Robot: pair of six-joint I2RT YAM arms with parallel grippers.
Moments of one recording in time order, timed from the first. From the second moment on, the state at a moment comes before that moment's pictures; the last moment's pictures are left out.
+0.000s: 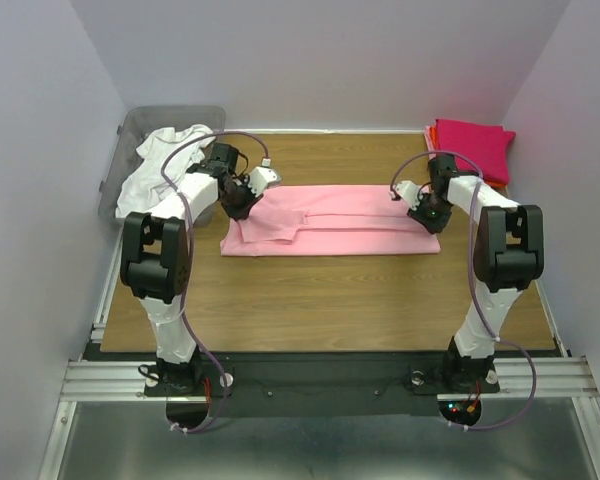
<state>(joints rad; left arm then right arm) -0.21 1.87 1.43 -0.68 0.32 0.74 0.01 1.93 1.38 -0.76 -0.08 -1.01</state>
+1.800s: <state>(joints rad) -0.14 1.42 0.88 -0.68 0.37 0.57 -0.08 1.72 1.08 -0.78 -0.11 -0.64</state>
